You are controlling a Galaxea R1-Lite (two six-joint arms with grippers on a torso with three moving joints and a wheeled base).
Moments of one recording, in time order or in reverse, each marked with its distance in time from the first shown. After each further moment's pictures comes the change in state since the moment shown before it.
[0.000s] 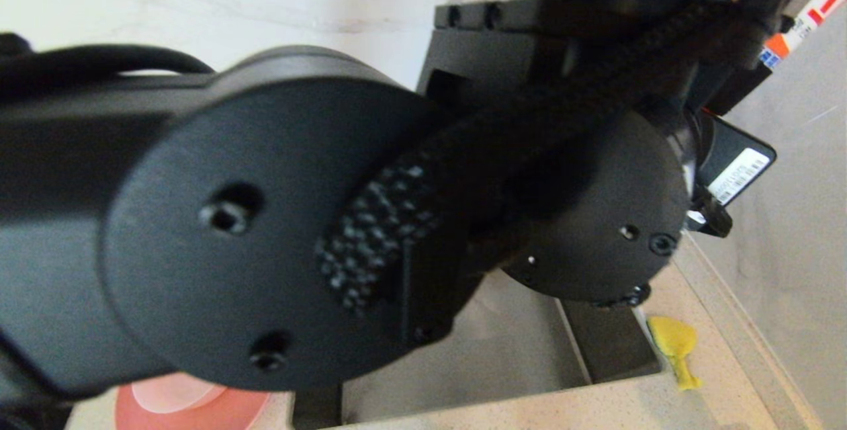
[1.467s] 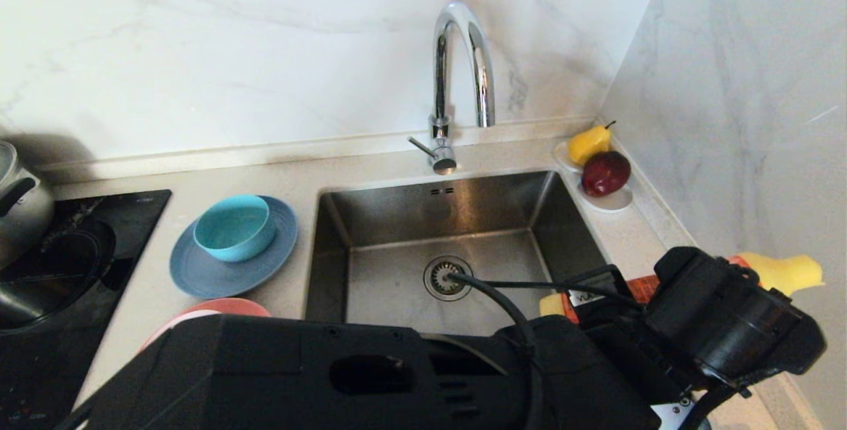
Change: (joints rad) left arm -0.033 0.327 0.090 0.001 0.265 0.257; right arm 0.000 0.000 0.000 0.000 0.000 0.000
